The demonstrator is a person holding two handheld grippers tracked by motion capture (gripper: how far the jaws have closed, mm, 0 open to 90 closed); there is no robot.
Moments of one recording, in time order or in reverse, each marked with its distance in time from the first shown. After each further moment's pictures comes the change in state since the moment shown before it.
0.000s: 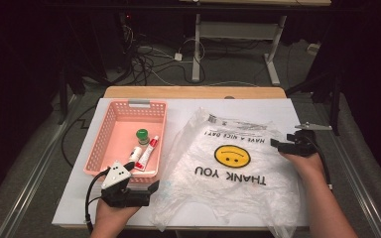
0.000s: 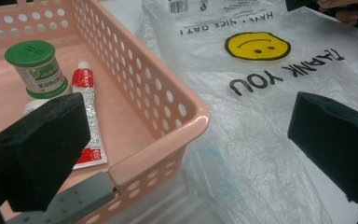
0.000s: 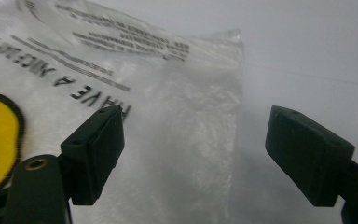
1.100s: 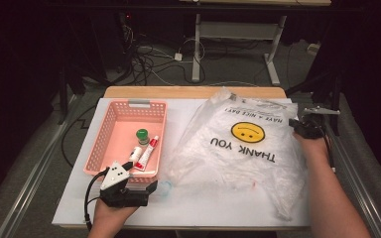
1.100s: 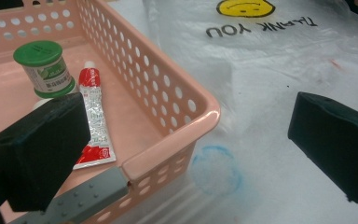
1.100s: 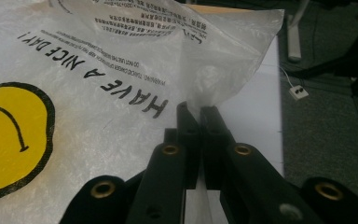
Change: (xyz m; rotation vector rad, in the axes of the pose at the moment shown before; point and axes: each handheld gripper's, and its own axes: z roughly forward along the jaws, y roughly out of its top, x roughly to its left) left arm 0.006 -0.004 0.000 -0.006 0.006 0.014; right arm -0.041 0.039 0.005 -0.076 -0.179 -0.005
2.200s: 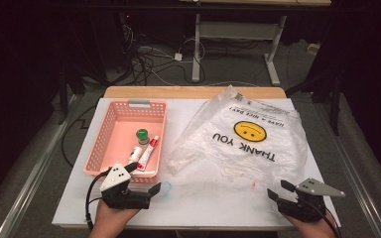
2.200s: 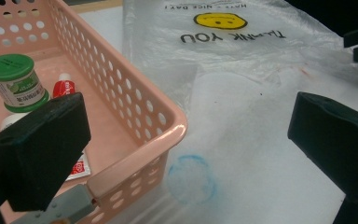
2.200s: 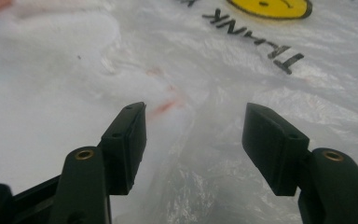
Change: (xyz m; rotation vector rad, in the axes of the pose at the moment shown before) left arm -0.008 0.005 -0.003 -0.031 -0.072 0.009; right arm 0.136 -0.127 -0.157 0.010 0.236 -0.157
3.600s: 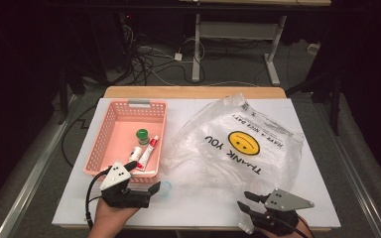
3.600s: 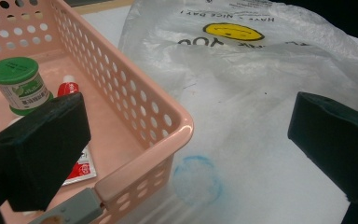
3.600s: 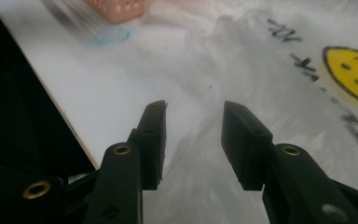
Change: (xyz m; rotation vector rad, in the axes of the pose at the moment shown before) left arm 0.003 0.001 0.001 0.005 0.007 0.015; right arm 0.075 0.019 0.003 -0.068 0.233 -0.215
